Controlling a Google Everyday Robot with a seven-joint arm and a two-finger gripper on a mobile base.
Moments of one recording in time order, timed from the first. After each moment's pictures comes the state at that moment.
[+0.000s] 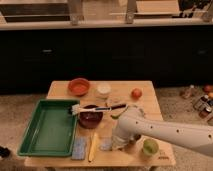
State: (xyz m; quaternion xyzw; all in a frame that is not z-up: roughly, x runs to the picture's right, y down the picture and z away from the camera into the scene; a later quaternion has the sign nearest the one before) arm 0.048 0.304 0.751 -0.35 -0.19 -0.12 0.91
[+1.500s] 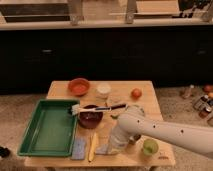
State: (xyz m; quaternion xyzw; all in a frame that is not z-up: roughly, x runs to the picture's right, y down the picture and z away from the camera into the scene) arm 0.028 0.314 0.713 -0.40 -0.20 0.00 0.89
